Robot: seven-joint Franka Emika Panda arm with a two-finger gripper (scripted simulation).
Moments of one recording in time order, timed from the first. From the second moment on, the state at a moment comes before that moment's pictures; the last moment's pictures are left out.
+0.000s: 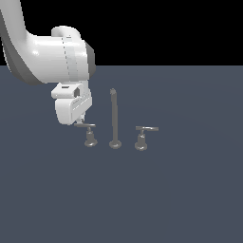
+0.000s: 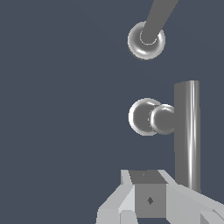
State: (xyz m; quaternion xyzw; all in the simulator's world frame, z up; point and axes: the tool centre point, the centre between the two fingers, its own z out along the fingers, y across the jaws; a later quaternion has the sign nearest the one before) arm 0.017 0.156 0.089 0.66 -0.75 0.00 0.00
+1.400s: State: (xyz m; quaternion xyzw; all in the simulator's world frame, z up) arm -0.045 0.161 0.089 0.68 -0.73 0.00 -0.01
